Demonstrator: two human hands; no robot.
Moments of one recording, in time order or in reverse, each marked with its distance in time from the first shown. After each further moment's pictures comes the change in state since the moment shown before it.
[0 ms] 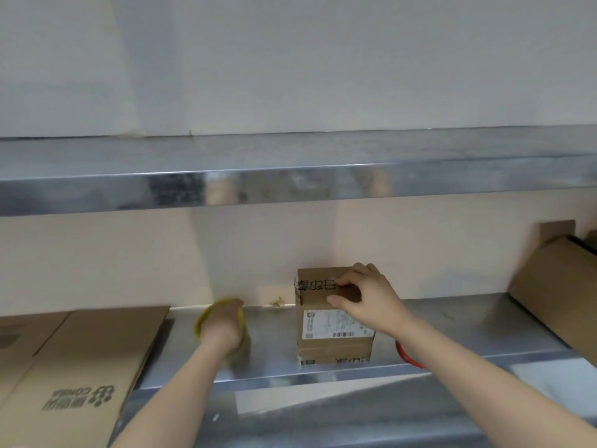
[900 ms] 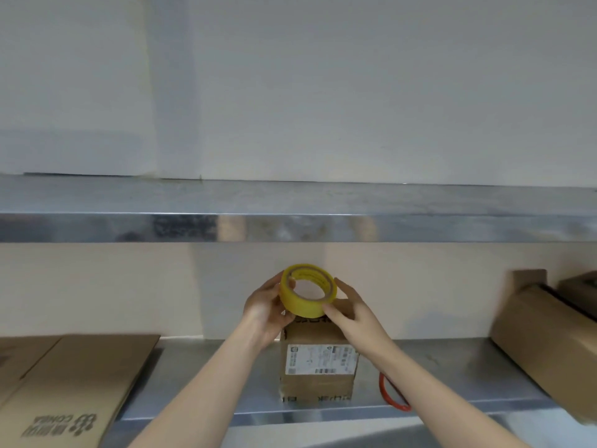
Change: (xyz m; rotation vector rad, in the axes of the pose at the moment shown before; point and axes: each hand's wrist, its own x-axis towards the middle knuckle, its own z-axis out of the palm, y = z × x) left_hand -0.049 0.136 -0.092 -1.915 -0.303 -0.174; right_hand -0.005 -0.017 -0.019 0.767 0.041 0.172
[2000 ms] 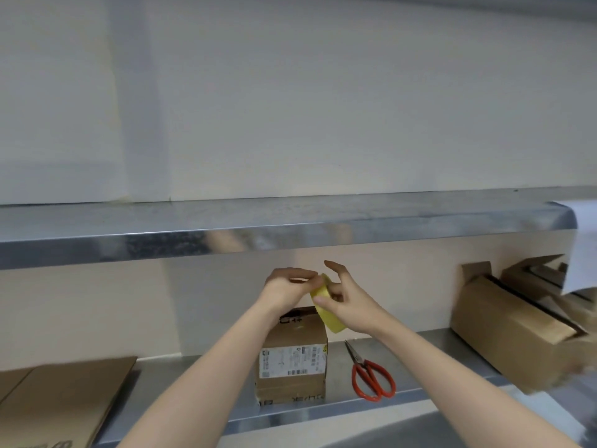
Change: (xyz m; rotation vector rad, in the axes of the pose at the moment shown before) left_hand -0.030 -0.004 0.080 0.991 -0.182 0.406; right_hand -0.028 -0.062 -0.054 -0.254 -0.072 -0.005
